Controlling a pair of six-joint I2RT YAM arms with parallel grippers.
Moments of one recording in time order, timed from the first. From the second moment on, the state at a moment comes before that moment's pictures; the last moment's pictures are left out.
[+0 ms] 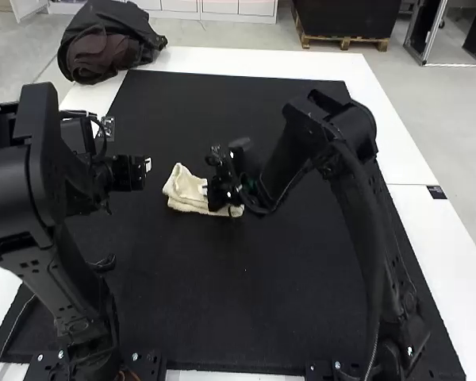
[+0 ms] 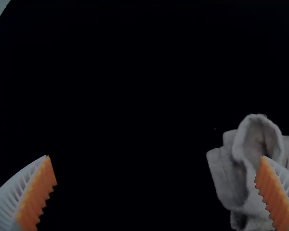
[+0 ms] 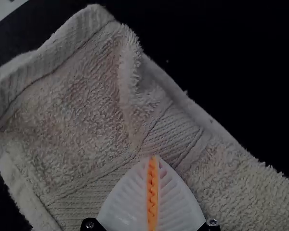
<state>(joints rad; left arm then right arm) 0.36 1.34 0.39 0.45 0.45 0.10 0.74 2.34 1.14 0.75 -0.30 0.10</state>
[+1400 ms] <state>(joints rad) 0.02 0.65 0.60 0.19 0.30 -0.11 0.43 0.82 0.85 0.49 -0.40 0.34</state>
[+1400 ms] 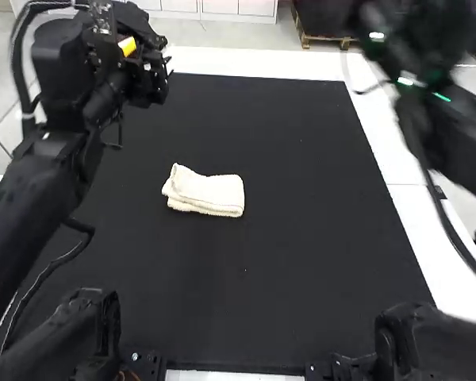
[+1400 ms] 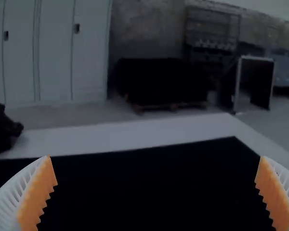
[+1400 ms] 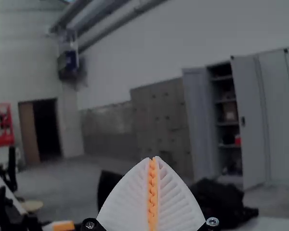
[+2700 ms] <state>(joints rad) 0.08 0.01 0.16 0.47 0.29 -0.02 0.05 0.01 0.25 0.21 -0.03 0.06</state>
